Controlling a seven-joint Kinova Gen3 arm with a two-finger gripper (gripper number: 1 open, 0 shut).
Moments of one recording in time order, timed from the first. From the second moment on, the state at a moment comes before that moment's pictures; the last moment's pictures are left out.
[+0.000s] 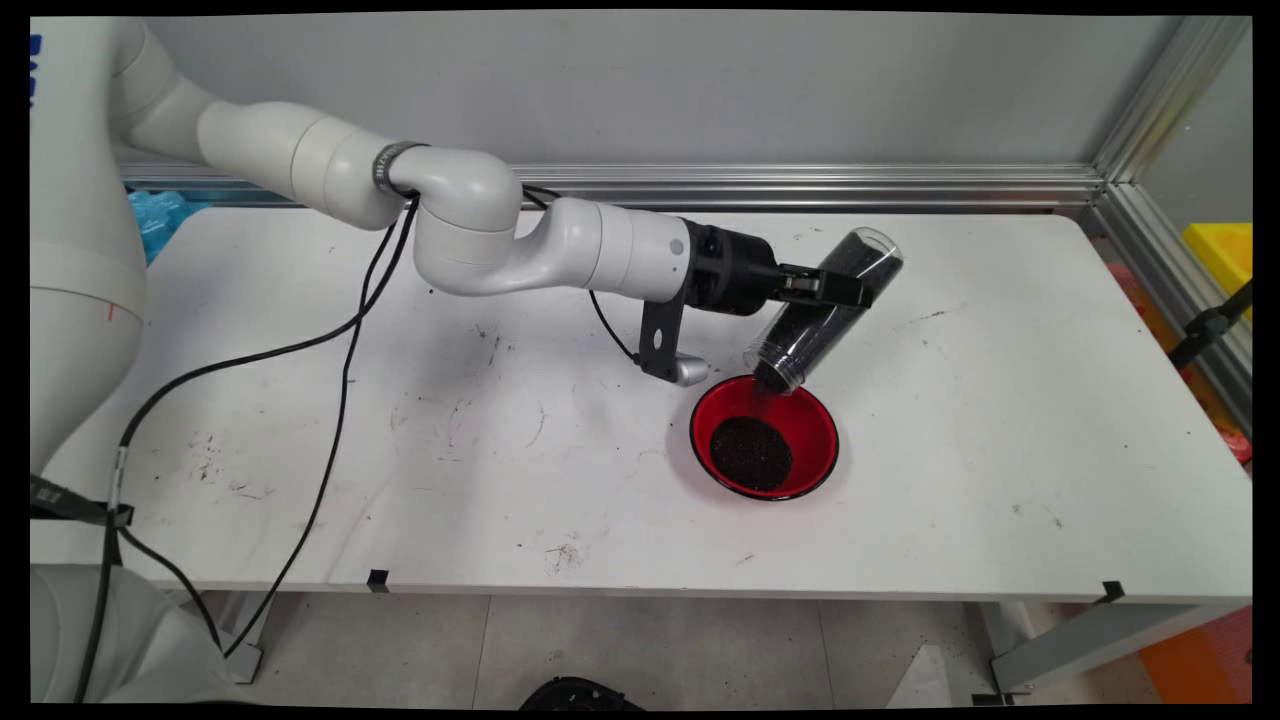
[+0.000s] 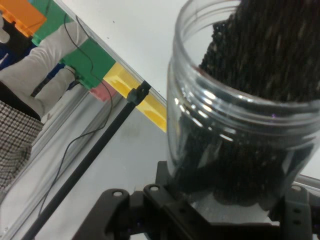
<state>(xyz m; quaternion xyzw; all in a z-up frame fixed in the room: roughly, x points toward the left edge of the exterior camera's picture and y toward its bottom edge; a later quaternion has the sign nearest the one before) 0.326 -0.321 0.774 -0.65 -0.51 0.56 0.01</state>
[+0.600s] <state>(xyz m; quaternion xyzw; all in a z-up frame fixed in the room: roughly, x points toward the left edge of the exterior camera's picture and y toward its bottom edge) 0.326 -0.323 0.773 -0.66 -0.49 0.56 0.00</state>
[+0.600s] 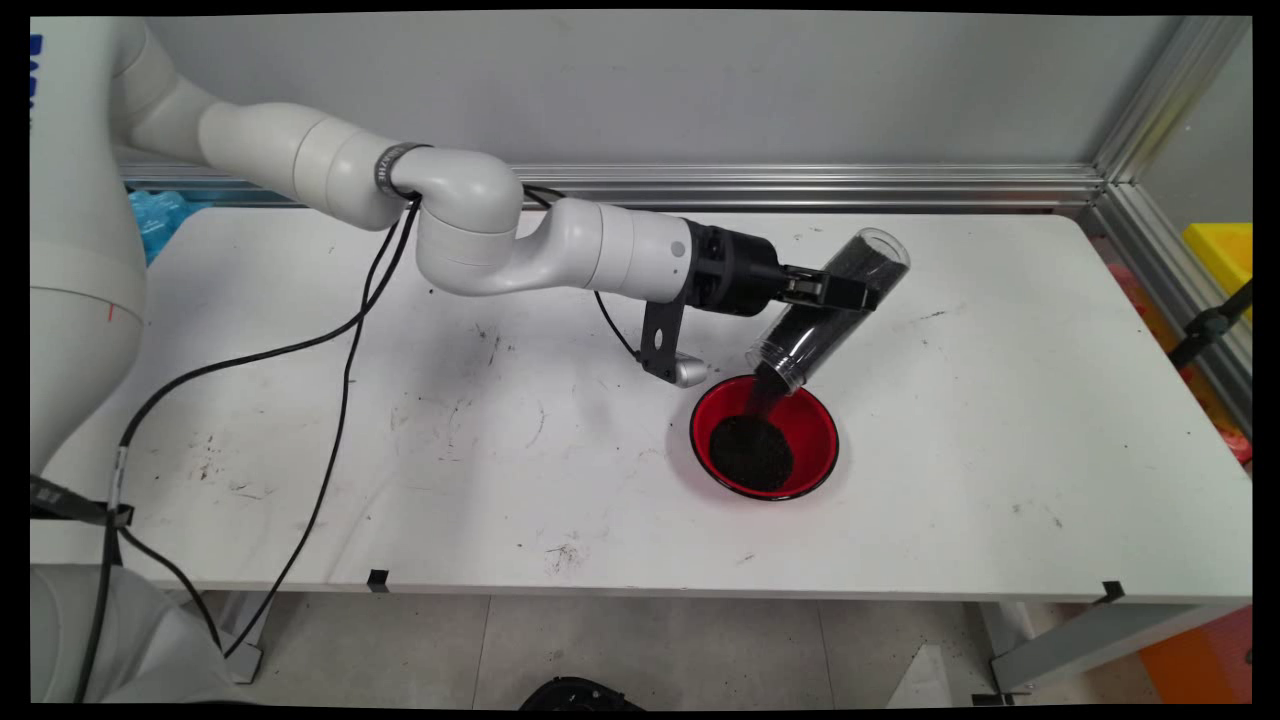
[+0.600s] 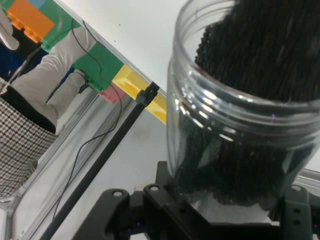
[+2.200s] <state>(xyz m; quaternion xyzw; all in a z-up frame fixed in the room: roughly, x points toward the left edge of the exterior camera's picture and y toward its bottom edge) 0.288 -0.295 0.849 -0.64 -0.54 0.55 0.02</state>
